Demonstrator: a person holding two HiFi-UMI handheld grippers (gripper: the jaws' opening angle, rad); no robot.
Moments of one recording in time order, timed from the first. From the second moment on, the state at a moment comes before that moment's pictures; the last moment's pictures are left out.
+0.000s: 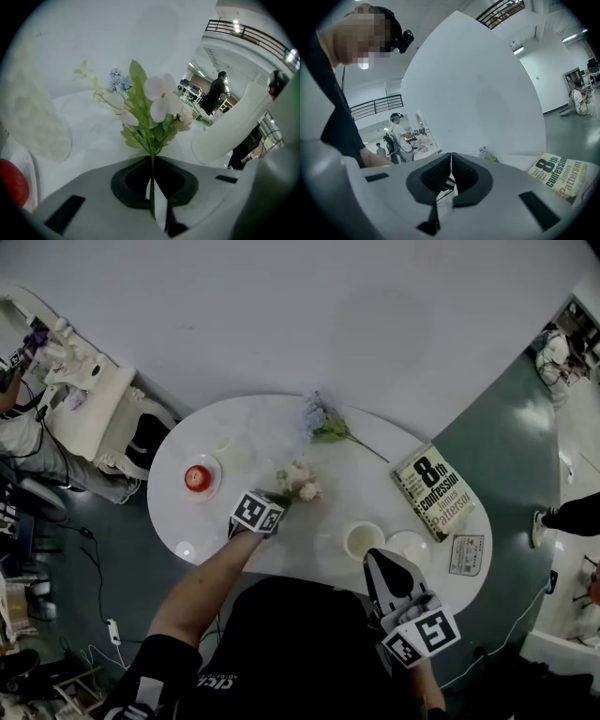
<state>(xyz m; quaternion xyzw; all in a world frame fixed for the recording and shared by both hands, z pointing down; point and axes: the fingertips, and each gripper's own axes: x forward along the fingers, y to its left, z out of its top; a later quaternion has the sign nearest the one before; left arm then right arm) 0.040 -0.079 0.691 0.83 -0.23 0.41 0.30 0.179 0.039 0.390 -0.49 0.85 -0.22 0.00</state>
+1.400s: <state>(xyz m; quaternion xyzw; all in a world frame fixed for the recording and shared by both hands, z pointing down) -0.017 -0.096 0.617 0.85 -0.29 0.37 0.25 0.092 0.034 0.371 -0.38 0.91 -0.18 -0.01</state>
